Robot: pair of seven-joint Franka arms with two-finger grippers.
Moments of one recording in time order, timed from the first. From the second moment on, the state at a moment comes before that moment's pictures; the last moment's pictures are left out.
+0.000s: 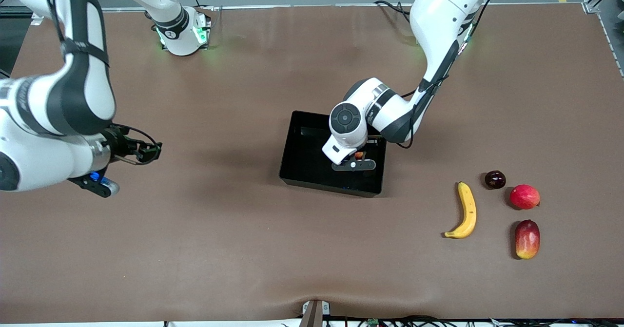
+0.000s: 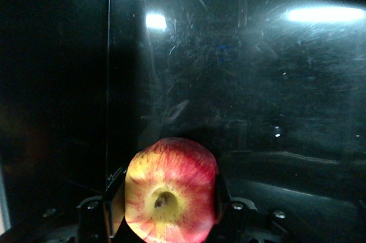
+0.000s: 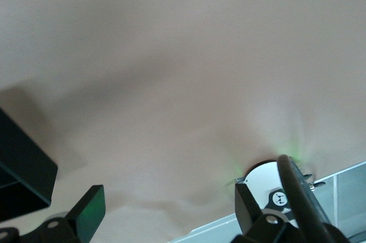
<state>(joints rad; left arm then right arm) -0.53 0.67 -0.19 -1.63 0.18 2.04 -0.78 0.27 0.52 -0.25 -1.14 0.24 1.15 0.52</state>
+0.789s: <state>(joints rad) -0.46 0.50 -0.18 -1.58 0.18 1.95 -0.77 0.11 0.27 -0.06 -1.17 0.07 1.16 0.15</state>
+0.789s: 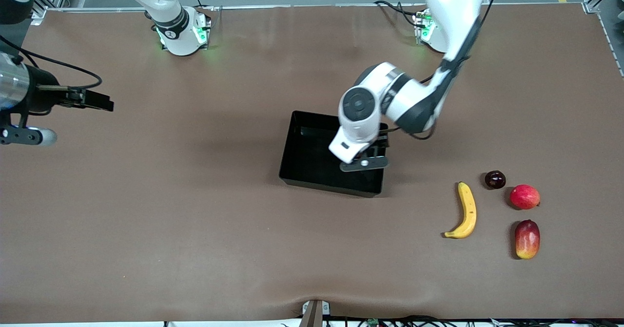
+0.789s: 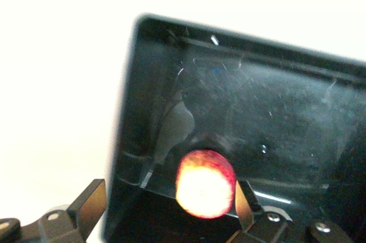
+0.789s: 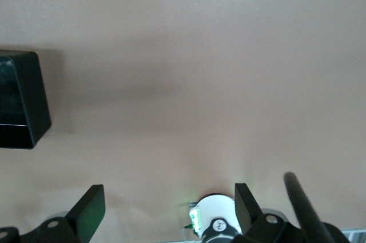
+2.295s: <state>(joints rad) 0.05 0.75 -0.17 -1.60 0.27 2.38 -0.07 0.00 0.03 -0.04 -1.55 0.03 1.38 -0.22</state>
